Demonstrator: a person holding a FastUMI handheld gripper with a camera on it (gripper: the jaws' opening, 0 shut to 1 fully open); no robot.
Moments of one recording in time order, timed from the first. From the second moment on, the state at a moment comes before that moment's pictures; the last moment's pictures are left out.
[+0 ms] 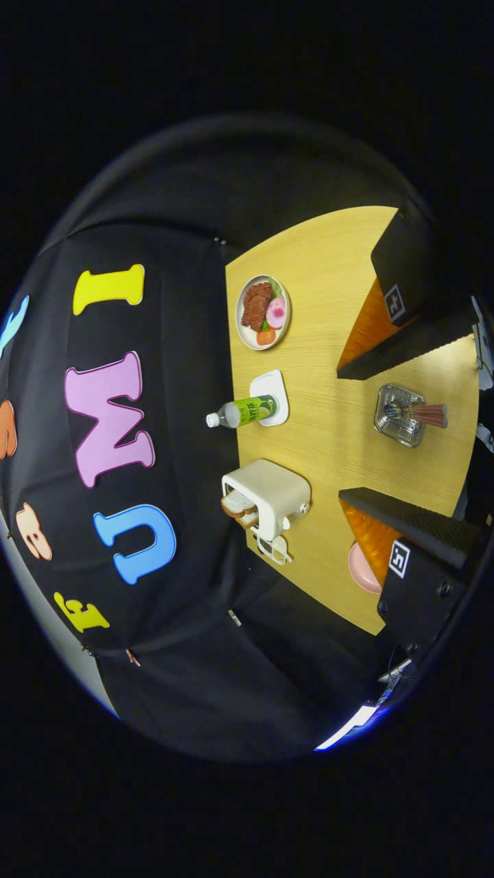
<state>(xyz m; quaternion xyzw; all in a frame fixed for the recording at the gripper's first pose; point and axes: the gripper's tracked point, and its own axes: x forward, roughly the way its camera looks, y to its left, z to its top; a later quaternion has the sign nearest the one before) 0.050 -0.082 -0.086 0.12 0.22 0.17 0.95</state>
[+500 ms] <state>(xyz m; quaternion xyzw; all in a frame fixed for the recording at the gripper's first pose) 0.017 -0.116 -0.013 0.06 0.04 0.16 0.98</state>
